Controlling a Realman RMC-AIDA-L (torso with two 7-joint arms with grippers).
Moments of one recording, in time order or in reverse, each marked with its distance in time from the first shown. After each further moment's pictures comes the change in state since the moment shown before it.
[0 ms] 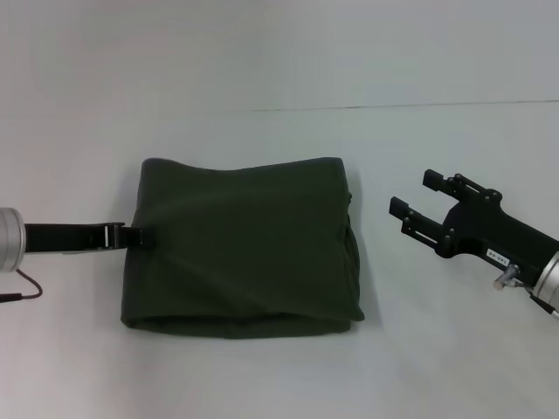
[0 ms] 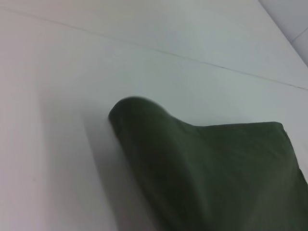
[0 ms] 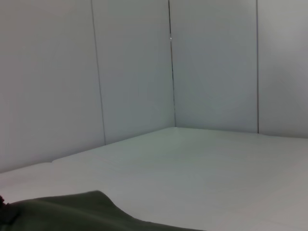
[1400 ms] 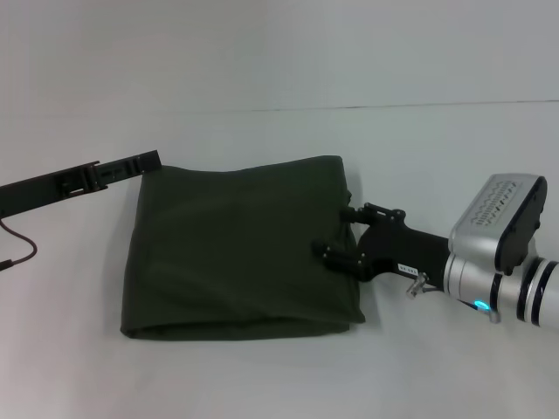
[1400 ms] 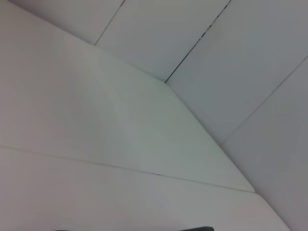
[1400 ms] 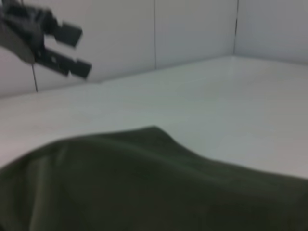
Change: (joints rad) left arm 0.066 -0.030 -0.131 0.035 -0.310 0.079 0.217; right arm 0.211 0.011 -0.195 0.157 -0.001 0.256 -0.004
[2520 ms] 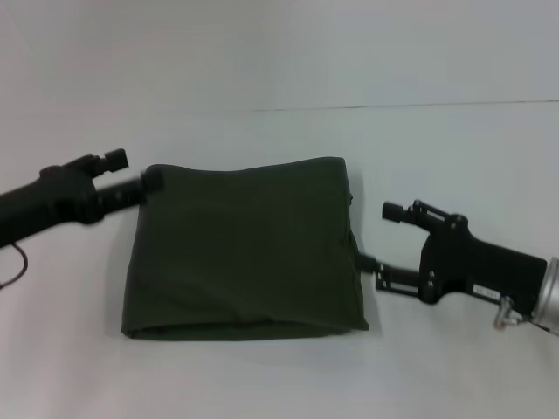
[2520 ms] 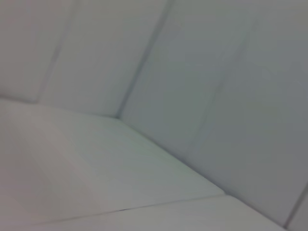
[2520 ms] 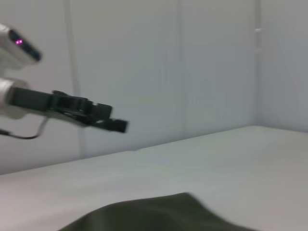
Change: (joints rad) left arm 0.077 -0.018 -0.018 -0.013 -0.141 0.142 0.445; right arm -0.242 -0.028 0.015 -0.291 -0.085 -0.409 0.117
